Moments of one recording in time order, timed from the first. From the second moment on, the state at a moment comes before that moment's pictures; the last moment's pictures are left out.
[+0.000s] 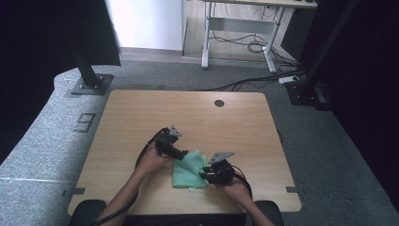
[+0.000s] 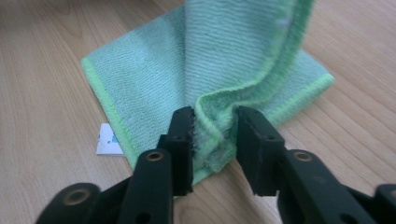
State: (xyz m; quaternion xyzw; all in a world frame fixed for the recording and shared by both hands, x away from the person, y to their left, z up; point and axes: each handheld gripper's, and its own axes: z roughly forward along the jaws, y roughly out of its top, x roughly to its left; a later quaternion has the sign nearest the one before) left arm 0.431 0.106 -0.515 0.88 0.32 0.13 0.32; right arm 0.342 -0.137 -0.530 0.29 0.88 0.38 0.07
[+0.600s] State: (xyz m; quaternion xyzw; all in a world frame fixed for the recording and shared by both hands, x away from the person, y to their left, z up) left arm 0.399 0.128 -0.513 0.88 0.31 0.11 0.34; right arm 0.348 -0.164 -0.507 0.32 0.85 0.41 0.10
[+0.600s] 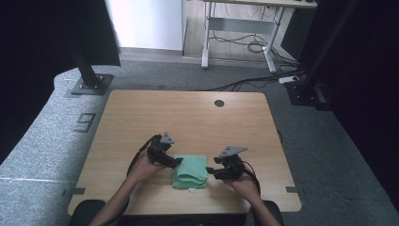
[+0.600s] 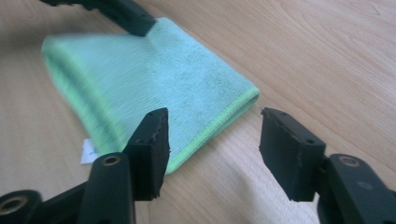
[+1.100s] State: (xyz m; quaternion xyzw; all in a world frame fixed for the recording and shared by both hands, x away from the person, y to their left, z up) left arm 0.352 0.131 -0.518 0.89 0.29 0.10 0.34; right arm 0.347 -0.140 -0.531 0.32 0.87 0.37 0.09
